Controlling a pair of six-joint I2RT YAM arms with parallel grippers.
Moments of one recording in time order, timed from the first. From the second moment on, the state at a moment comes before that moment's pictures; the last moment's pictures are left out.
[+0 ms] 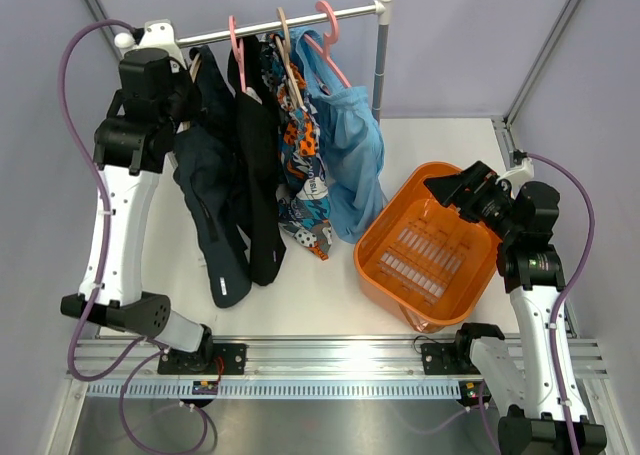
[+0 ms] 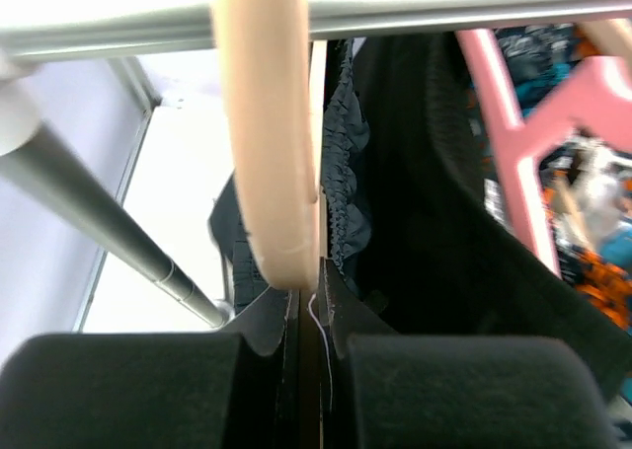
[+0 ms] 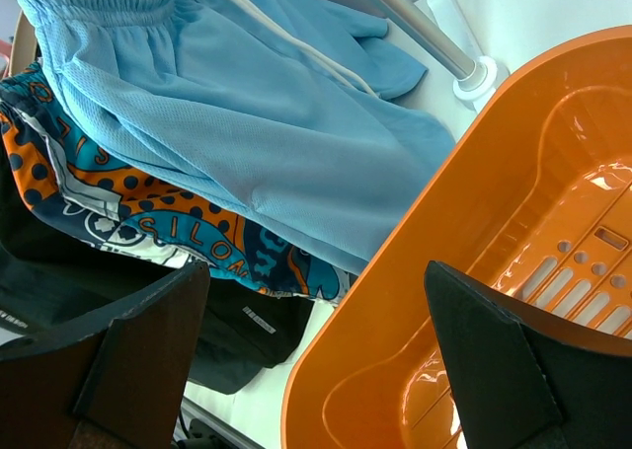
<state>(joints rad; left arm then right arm) -0.20 1.50 2.05 -0.89 -0.27 -0.18 -0.07 0.76 0.86 -0.30 -0.52 0.72</state>
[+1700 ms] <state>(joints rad) -0.83 1.11 1.57 -0.92 0.22 -0.14 0.10 0.73 1.05 -0.42 -0.57 0.58</state>
